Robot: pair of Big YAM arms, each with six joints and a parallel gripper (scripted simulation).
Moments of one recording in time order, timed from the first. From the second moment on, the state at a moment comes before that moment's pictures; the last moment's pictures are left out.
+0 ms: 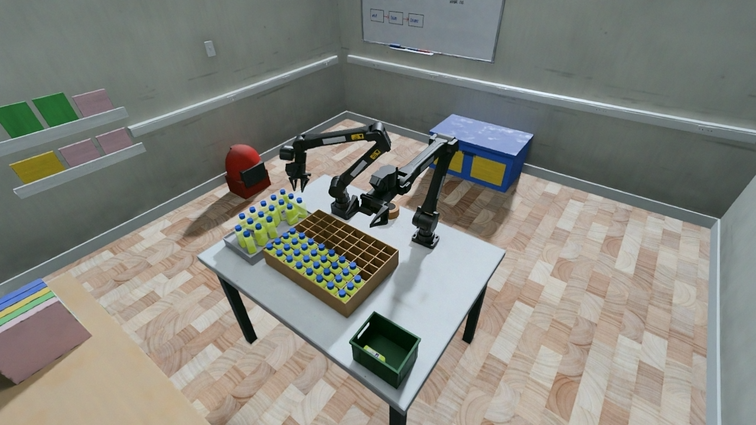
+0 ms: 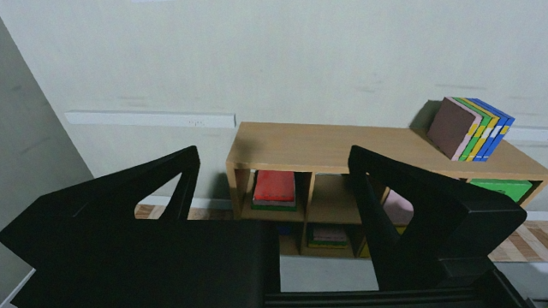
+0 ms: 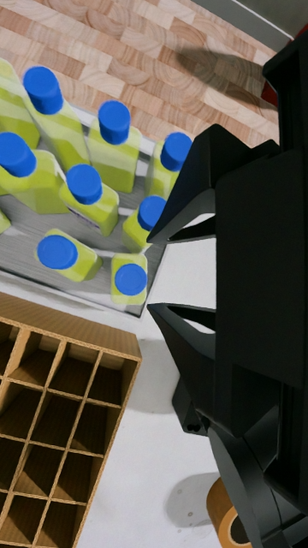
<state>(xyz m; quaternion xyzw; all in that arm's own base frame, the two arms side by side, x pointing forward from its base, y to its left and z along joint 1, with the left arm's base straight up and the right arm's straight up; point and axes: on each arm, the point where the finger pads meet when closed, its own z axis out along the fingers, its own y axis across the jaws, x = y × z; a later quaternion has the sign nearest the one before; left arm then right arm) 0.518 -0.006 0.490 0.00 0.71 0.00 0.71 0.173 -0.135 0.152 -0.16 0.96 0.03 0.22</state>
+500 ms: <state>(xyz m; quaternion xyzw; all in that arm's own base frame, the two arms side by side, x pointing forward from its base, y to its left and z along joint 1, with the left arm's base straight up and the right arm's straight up) 0.520 0.001 0.493 0.00 0.71 0.00 0.71 0.167 -0.132 0.149 -0.15 0.96 0.03 0.22</state>
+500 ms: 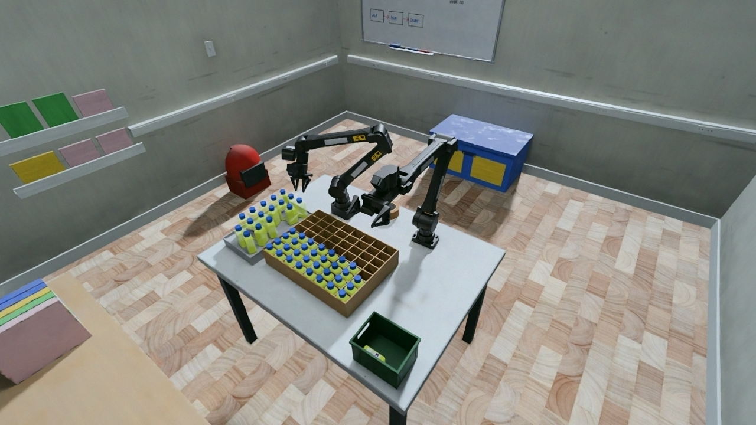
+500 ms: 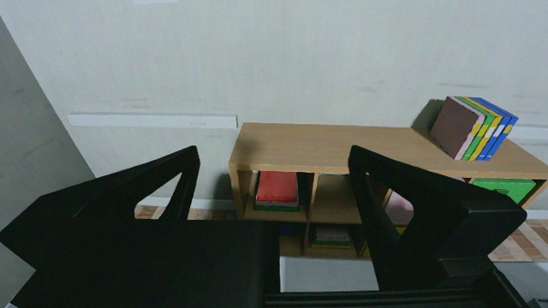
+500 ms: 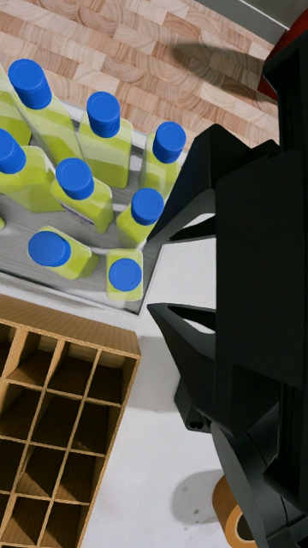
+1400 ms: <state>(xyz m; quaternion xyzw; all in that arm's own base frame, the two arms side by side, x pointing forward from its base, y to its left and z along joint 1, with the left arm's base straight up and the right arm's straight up) 0.520 0.001 0.493 0.00 0.71 0.00 0.71 0.175 -0.128 0.127 -0.15 0.96 0.03 0.22</state>
